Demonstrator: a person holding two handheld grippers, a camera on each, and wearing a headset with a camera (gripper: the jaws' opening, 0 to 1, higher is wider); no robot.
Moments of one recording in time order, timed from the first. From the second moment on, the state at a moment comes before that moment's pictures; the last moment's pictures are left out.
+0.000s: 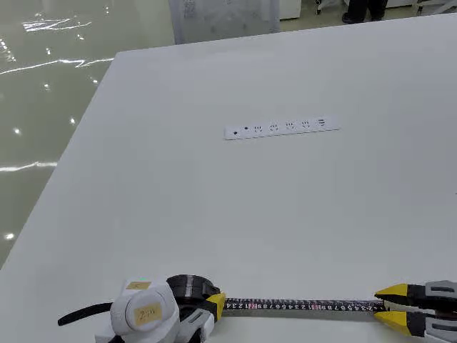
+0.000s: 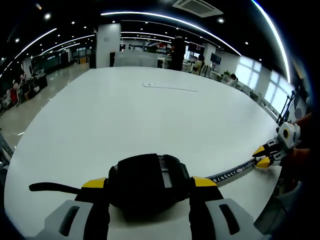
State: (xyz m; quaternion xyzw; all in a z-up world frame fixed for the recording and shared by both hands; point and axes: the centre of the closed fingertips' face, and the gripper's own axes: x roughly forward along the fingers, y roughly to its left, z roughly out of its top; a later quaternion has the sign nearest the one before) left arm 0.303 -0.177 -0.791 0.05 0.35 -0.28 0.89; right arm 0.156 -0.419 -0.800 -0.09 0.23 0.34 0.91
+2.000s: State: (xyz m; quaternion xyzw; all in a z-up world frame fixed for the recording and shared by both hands) left arm 0.303 -0.173 -0.792 0.01 0.38 -0.28 0.88; right arm 0.205 -0.357 -0.788 -0.01 0.21 0.40 0.89
